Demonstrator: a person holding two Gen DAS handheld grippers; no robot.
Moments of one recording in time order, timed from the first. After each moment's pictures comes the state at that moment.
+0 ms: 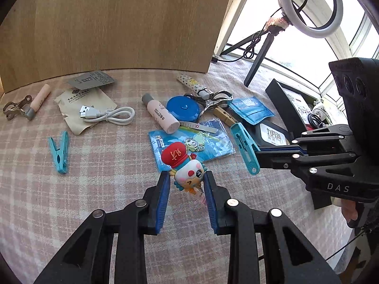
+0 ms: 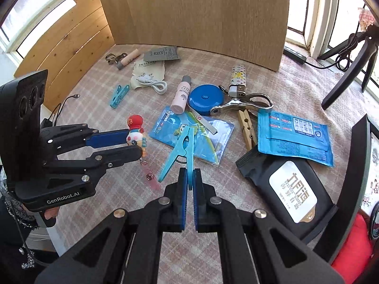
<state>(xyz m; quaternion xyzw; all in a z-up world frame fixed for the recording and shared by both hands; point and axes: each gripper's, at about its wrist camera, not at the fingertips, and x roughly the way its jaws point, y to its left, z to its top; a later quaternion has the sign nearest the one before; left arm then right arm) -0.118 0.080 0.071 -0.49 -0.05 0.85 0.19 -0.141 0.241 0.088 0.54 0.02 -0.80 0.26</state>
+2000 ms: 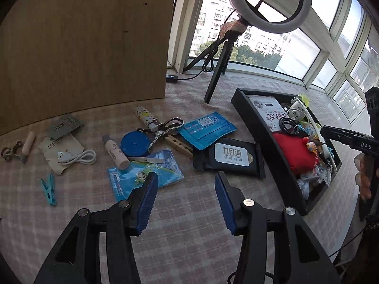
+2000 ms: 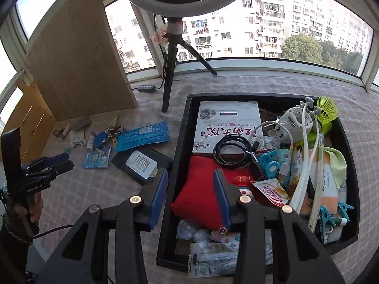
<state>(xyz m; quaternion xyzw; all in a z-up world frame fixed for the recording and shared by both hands) -0.128 0.118 0.106 -0.48 -0.02 0.86 0.19 -0.093 0.428 0.149 0.47 -0.08 -0.88 0.07</state>
